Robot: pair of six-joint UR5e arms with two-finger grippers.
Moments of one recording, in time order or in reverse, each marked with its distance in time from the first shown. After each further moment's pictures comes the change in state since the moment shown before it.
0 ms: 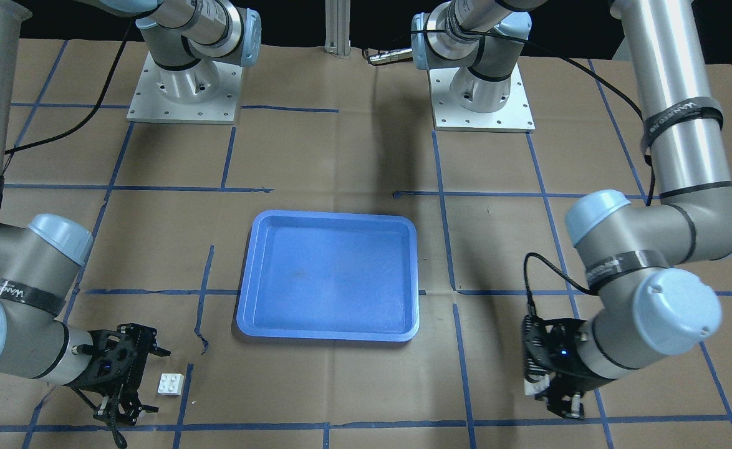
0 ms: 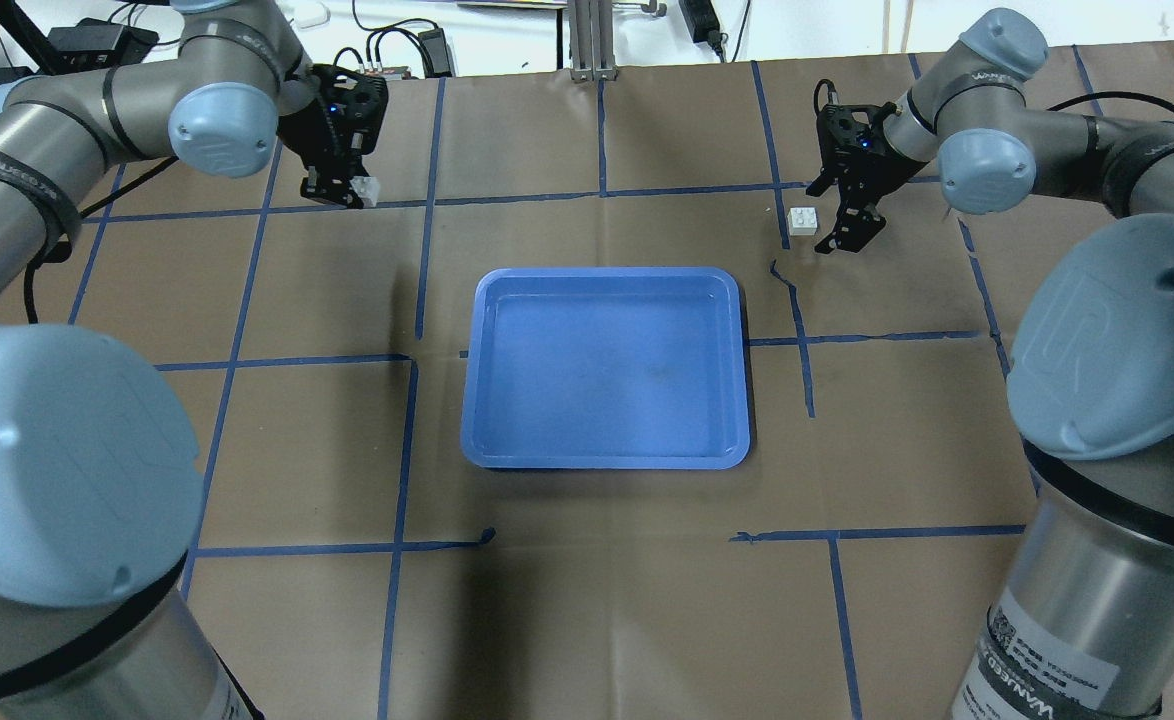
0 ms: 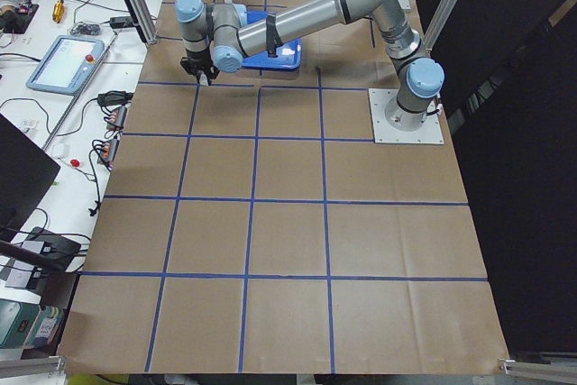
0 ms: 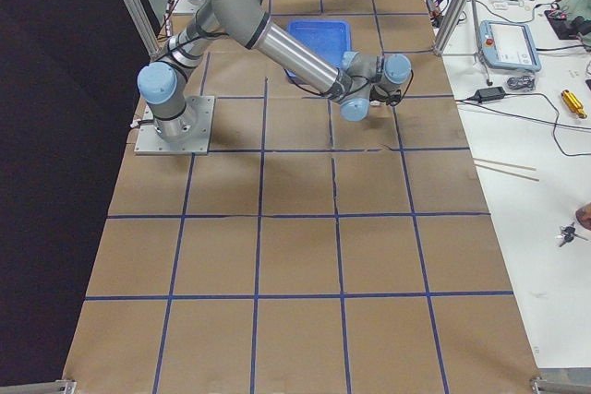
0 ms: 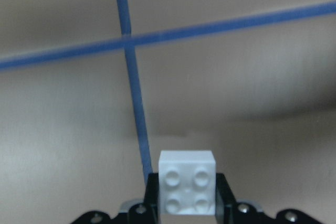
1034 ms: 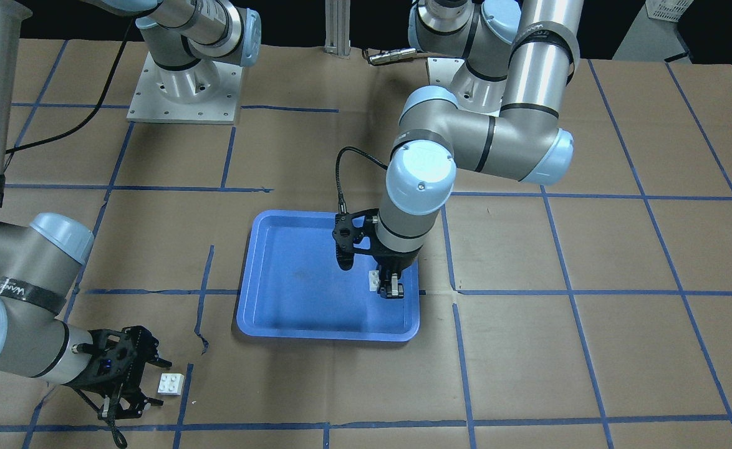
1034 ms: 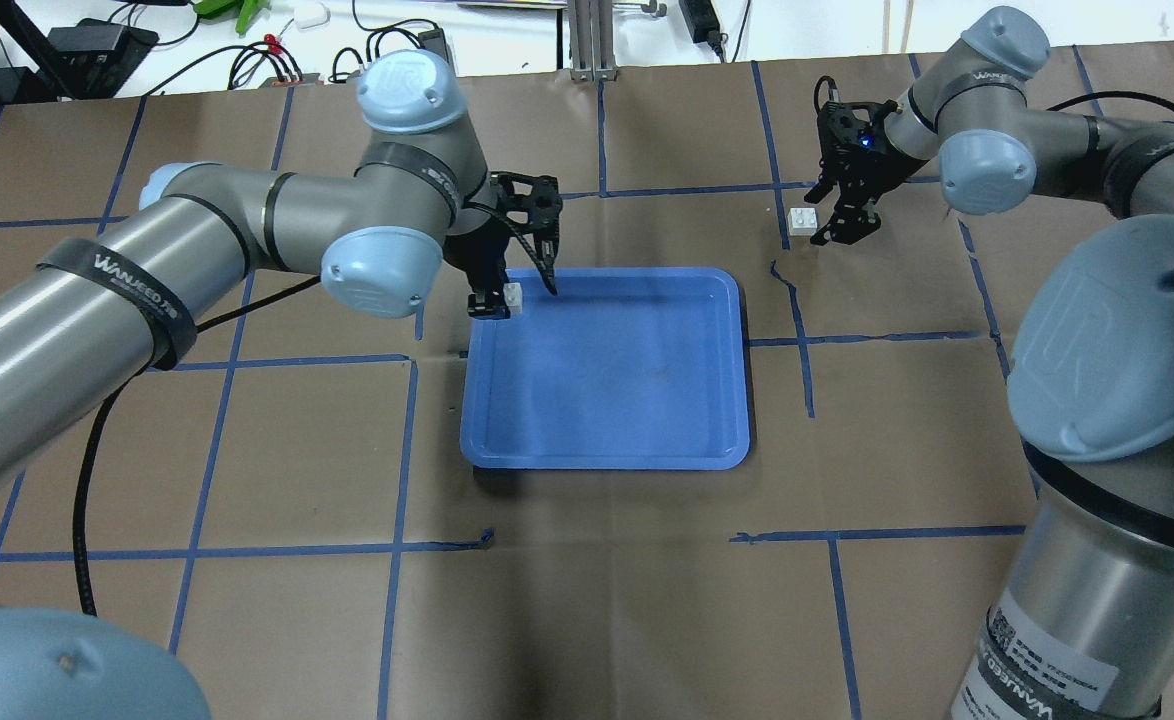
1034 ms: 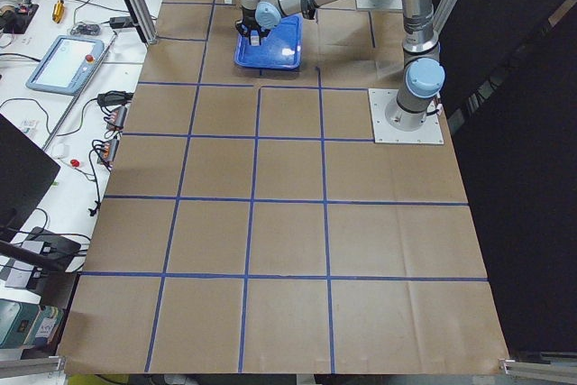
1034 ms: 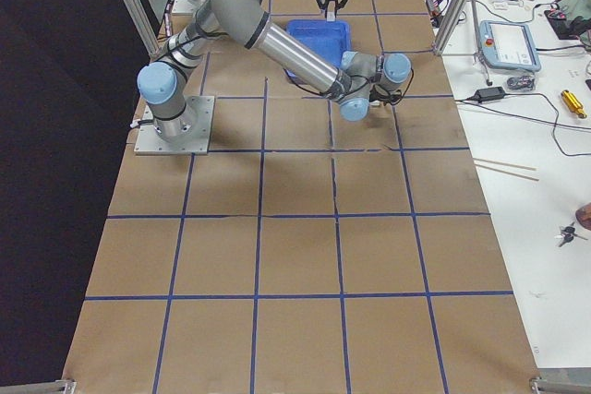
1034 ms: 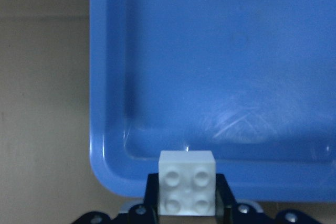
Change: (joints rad) left arm -0.289 0.168 -0.303 0.108 -0.002 -0.493; right arm 0.000 -0.001 -0.002 -0.017 0.002 -0.001
